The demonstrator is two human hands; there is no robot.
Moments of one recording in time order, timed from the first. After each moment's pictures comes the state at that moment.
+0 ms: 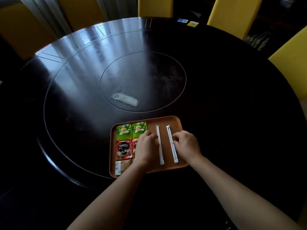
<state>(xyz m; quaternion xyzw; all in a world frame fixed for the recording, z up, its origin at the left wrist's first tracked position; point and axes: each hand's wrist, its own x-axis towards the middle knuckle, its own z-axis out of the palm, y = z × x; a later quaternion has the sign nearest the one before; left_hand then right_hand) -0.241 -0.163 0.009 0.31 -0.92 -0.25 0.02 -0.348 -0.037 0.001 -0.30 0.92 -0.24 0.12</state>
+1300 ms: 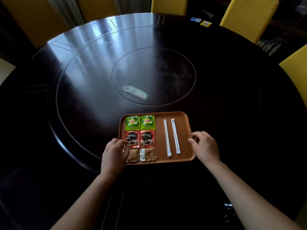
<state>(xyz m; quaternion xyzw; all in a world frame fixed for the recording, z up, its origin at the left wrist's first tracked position) -0.102 -0.212 0.009 0.40 -0.87 -0.25 0.13 -0.346 0.009 -0.004 -0.27 0.93 -0.26 0.05</state>
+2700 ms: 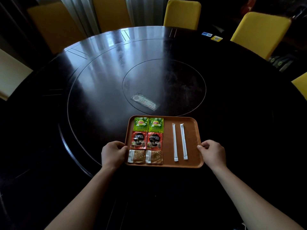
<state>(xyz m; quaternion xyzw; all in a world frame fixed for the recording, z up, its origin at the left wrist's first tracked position) -0.119 -0.258 0.017 0.54 -0.73 -0.39 0.14 -0.377 -0.022 -0.016 -0.15 0.94 -0.29 0.08</state>
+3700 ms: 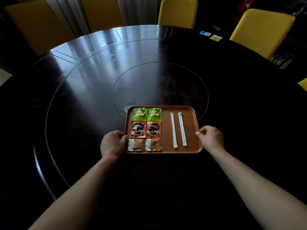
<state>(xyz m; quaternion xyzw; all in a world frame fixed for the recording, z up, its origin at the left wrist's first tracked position) -0.232 -0.350 -0.008 0.52 -0.81 -0.26 0.11 -0.492 -0.118 -0.024 -0.17 0.95 -0.26 0.09</state>
